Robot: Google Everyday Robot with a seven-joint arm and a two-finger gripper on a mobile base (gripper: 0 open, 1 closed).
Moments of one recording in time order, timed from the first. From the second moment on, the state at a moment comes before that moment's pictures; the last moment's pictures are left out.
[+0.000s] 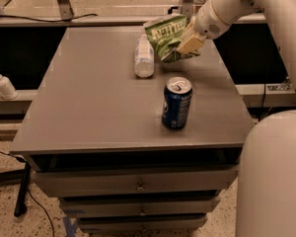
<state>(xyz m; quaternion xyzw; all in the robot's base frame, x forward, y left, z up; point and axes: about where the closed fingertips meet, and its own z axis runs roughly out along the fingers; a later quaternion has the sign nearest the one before) 0.728 -0.126 0.895 -0.63 0.70 0.10 0.32</state>
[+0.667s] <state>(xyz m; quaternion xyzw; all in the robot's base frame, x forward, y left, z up) 0.730 -0.115 0.896 -0.64 0.69 0.10 0.32</state>
